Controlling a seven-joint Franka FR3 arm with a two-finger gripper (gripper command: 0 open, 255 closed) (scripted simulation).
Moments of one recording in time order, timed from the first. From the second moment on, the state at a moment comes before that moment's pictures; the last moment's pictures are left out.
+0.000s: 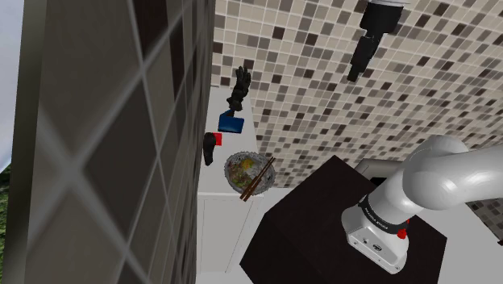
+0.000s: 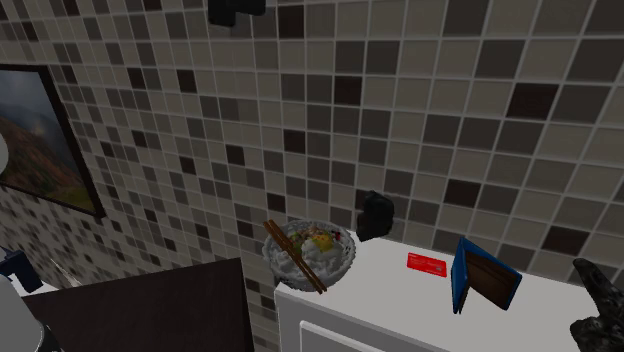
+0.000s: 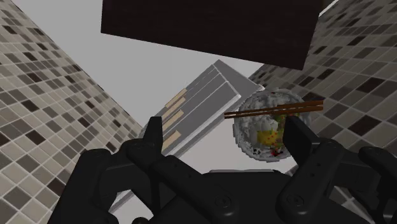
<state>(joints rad) 0.01 -0.74 0.02 -2.29 -0.02 1.43 -0.15</state>
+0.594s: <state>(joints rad) 0.03 -0.66 0.09 -2.42 0.06 1.67 -0.04</state>
